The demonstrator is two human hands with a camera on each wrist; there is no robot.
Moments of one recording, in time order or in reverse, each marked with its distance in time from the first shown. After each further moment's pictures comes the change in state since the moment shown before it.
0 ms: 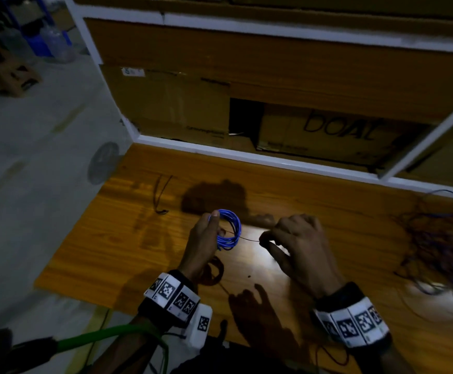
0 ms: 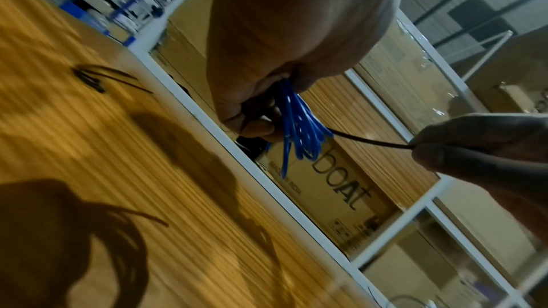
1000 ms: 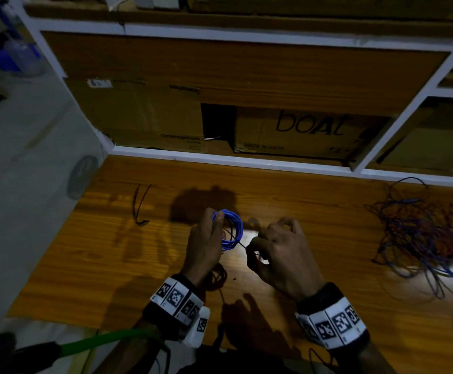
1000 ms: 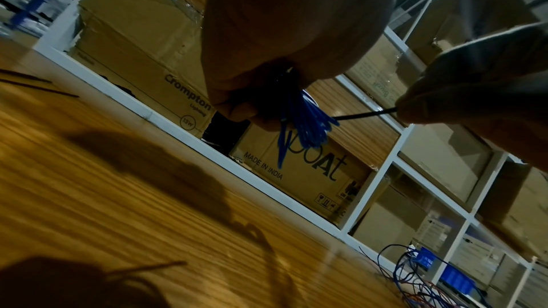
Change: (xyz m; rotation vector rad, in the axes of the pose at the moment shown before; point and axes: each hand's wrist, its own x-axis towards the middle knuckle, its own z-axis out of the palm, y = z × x) left_hand -0.005 0.020 0.038 0.276 -0.005 0.259; right_hand -0.010 -0.007 -0.008 -0.076 0.043 0.005
